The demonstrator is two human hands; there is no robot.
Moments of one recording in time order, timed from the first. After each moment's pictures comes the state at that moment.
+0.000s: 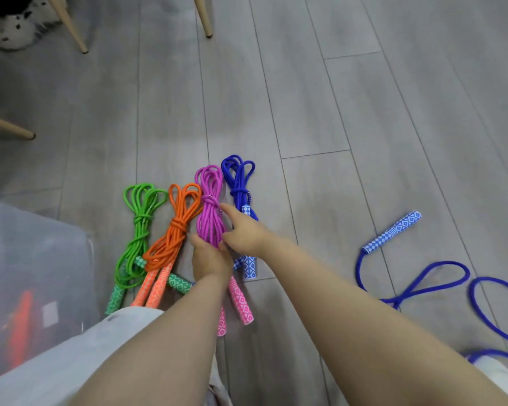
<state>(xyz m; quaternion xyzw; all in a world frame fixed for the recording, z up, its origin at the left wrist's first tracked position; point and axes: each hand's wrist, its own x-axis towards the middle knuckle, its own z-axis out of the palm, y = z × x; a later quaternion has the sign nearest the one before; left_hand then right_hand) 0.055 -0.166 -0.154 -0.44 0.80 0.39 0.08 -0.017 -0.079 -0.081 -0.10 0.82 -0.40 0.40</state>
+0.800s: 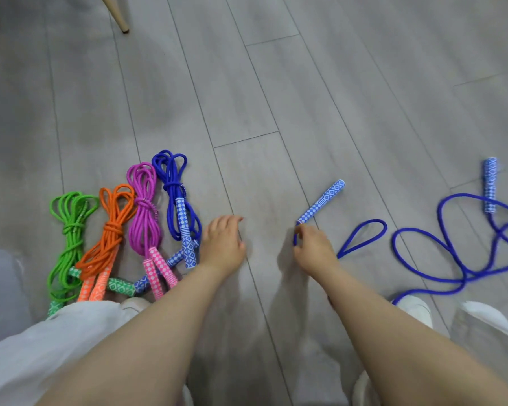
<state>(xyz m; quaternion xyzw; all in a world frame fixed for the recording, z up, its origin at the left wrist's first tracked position) 0.045 -0.044 -0.140 0.02 0.96 0.21 0.16 0.055 0.164 -0.140 0.11 0.94 -0.23 0.24</state>
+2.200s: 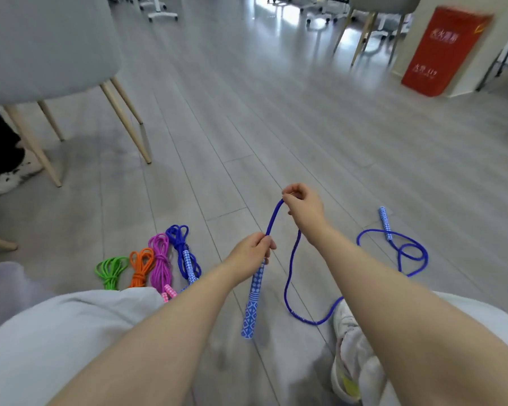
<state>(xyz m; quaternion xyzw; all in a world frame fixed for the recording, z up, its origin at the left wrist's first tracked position) 0.151 0.039 0.130 0.04 0.80 0.56 0.23 0.119 0.185 0.174 0.14 0.79 -0.60 -0.07</state>
